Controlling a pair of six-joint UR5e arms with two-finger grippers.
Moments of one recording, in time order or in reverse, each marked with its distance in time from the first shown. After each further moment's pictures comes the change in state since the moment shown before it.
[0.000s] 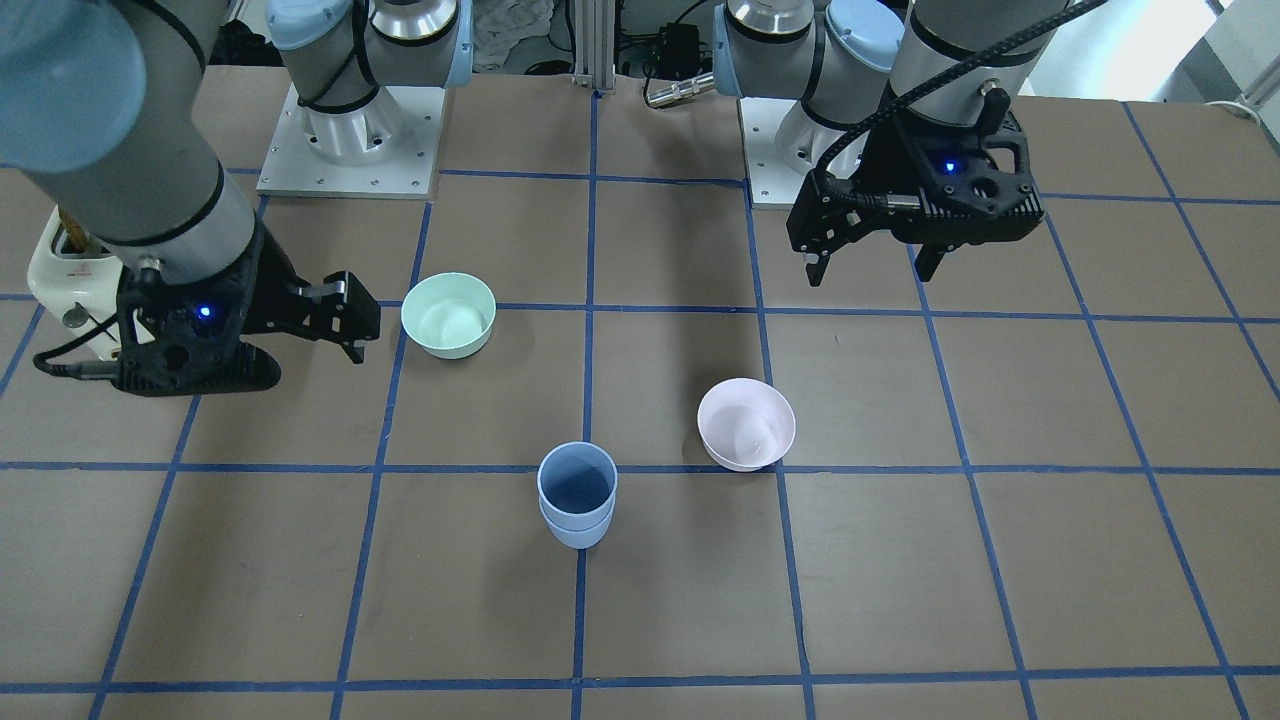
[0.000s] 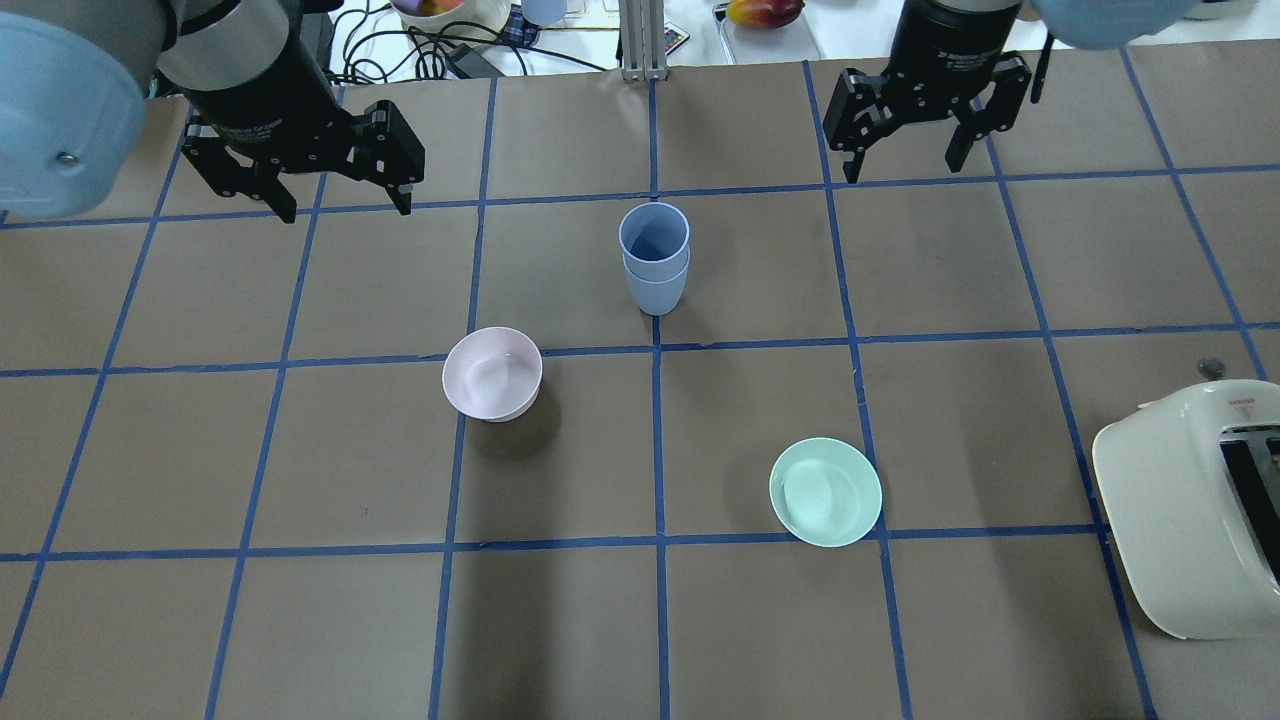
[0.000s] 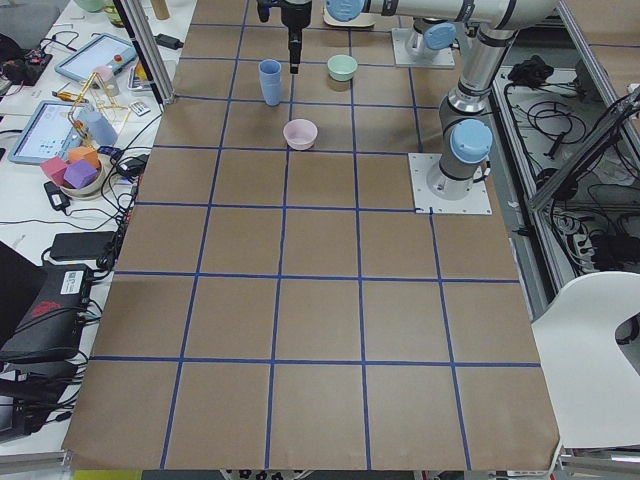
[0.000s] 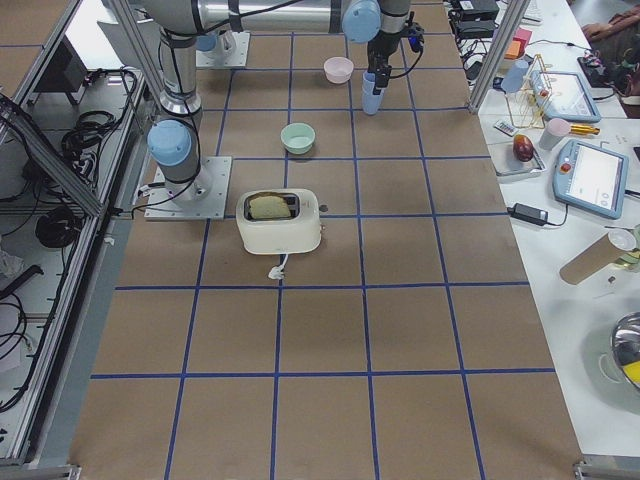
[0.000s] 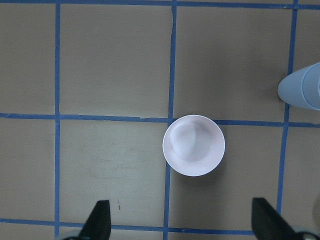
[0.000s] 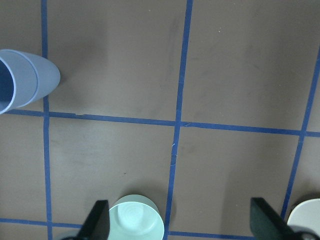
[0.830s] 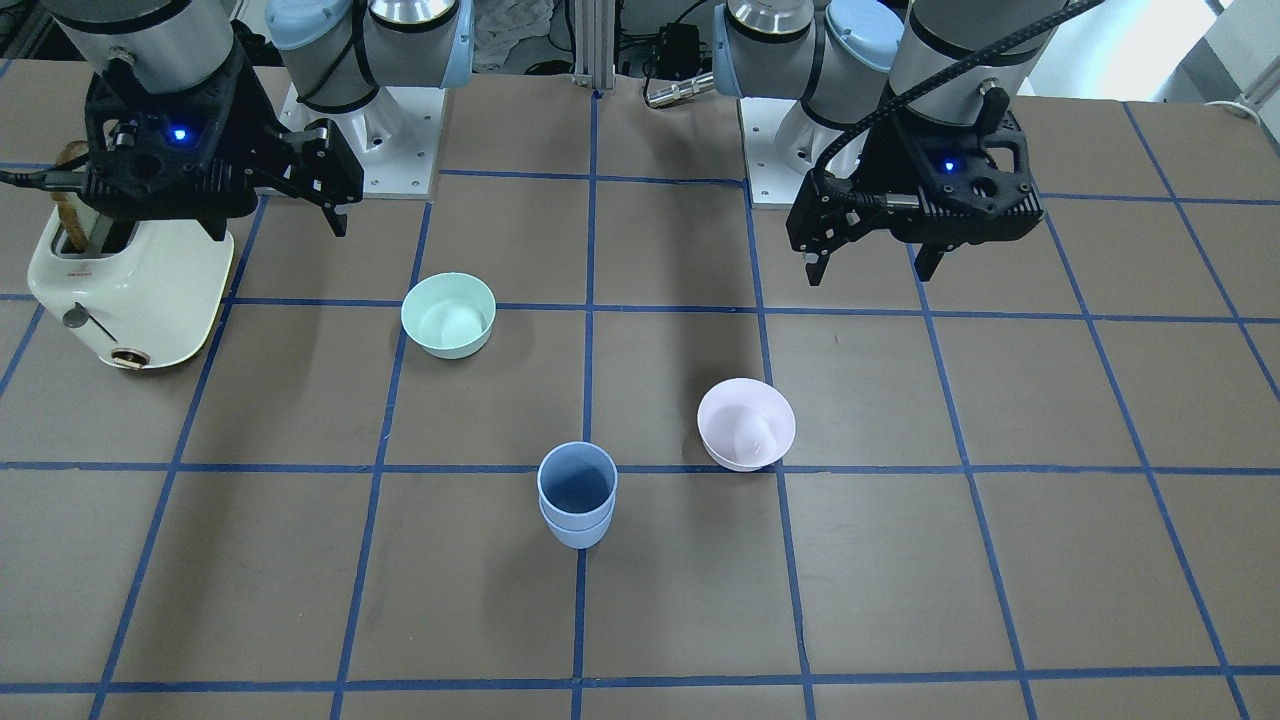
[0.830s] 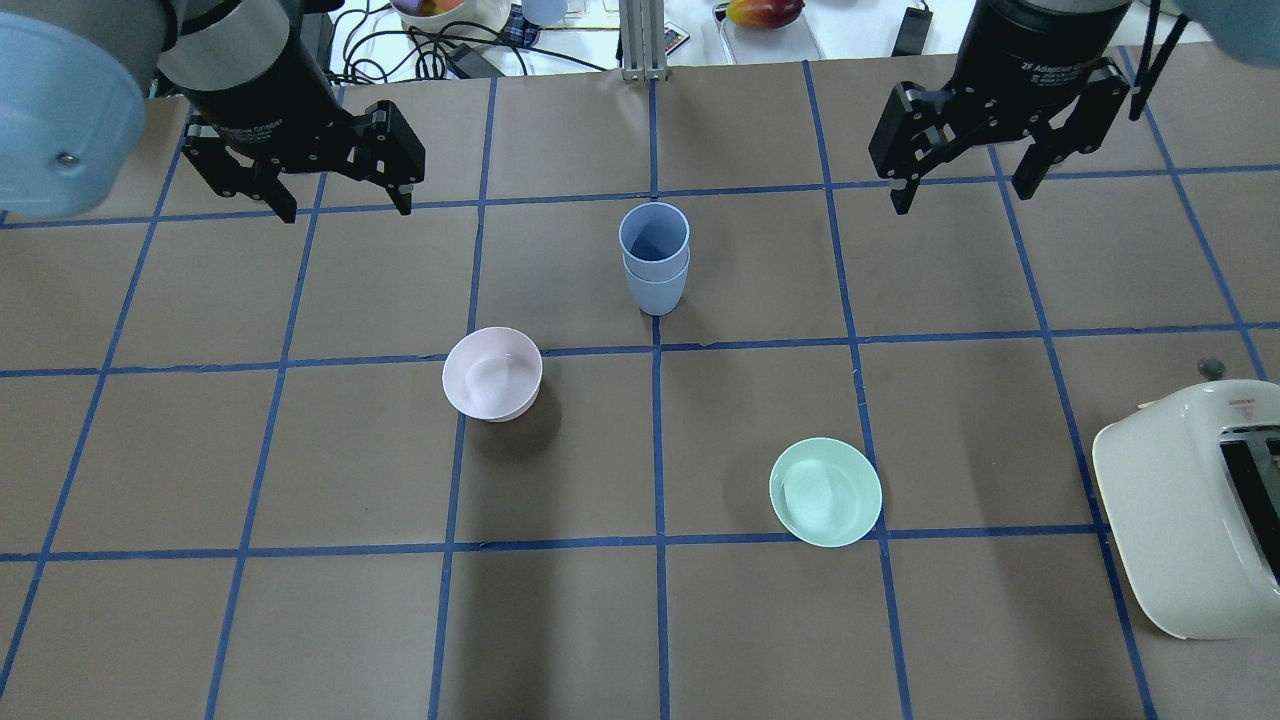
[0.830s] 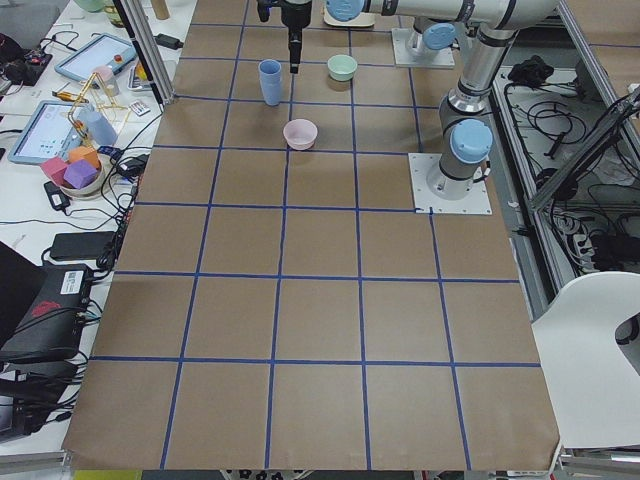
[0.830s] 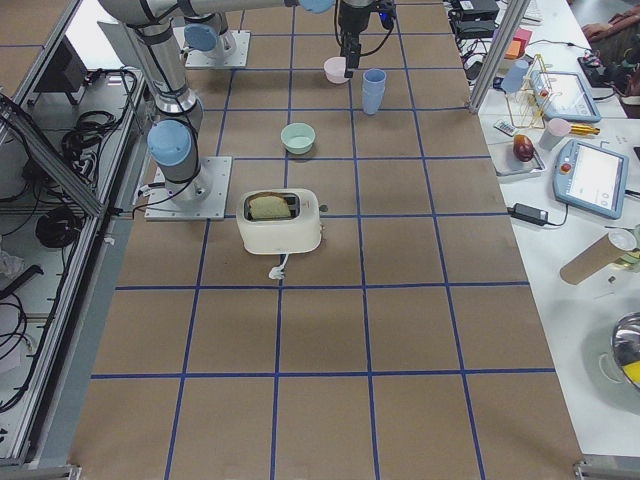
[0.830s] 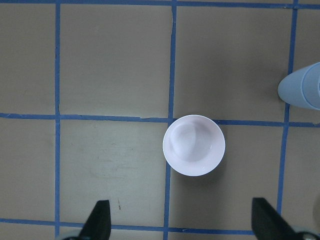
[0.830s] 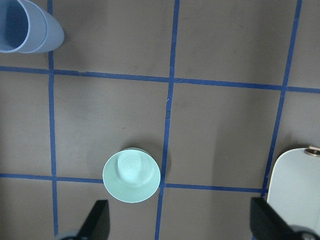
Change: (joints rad) left arm -0.001 0.000 0.000 0.000 0.001 0.000; right arm 0.001 -0.165 0.041 0.118 -0.012 0.007
